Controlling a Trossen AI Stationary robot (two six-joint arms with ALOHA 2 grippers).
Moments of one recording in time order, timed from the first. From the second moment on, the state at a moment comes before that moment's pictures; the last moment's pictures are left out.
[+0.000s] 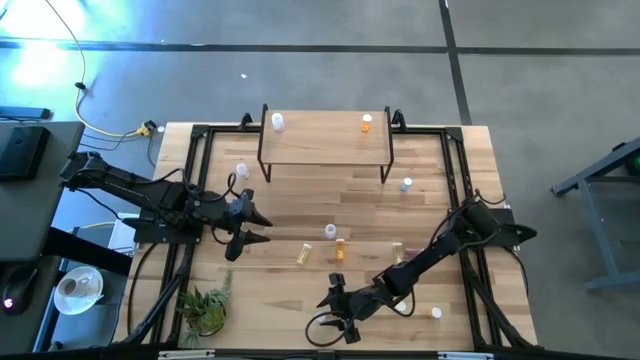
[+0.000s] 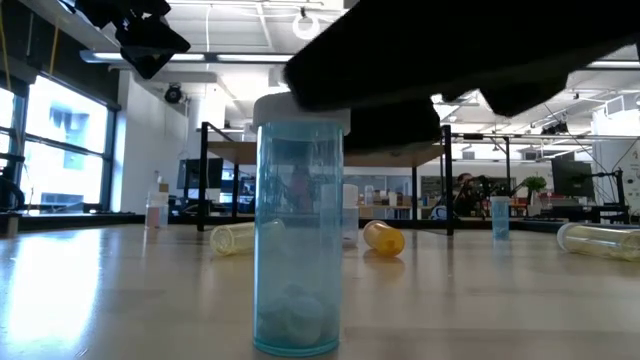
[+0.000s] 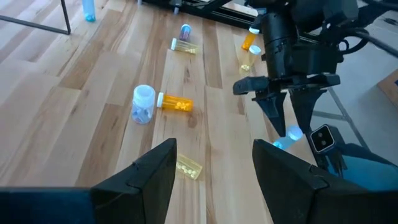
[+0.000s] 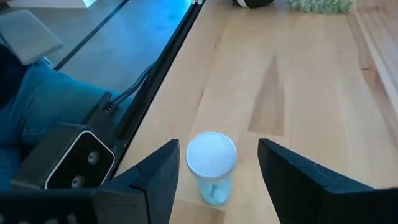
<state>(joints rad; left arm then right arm) -0.17 0.85 0.62 -0.26 -0.10 -0.36 0.60 2.06 1.13 0.42 0.22 0.25</state>
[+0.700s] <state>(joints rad) -0.17 0.85 0.62 -0.26 -0.12 -0.36 0.59 2.08 1.13 0.43 0.20 0.26</state>
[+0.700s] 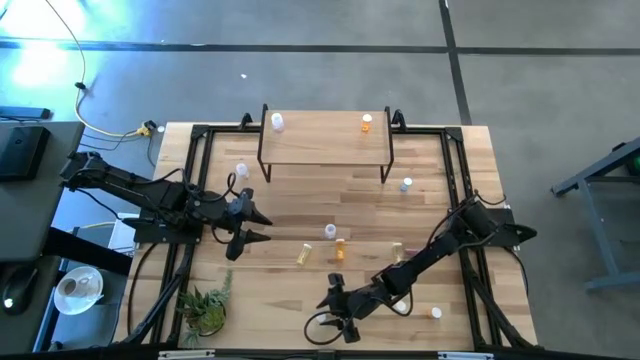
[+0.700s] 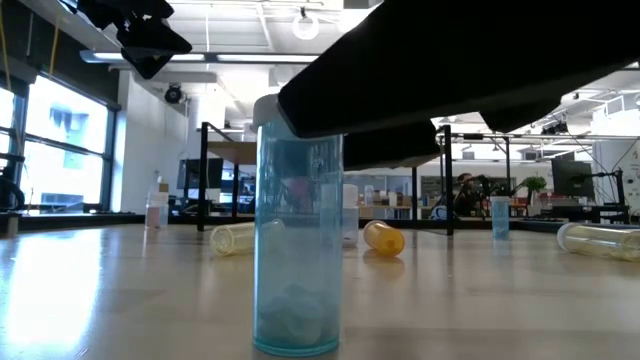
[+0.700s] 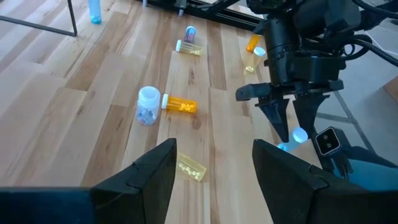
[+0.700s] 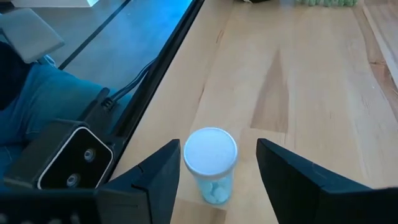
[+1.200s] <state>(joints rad) -0.17 0.85 0.62 -0.26 -0.12 -0.34 0.56 2.08 1.13 0.43 0.14 0.26</state>
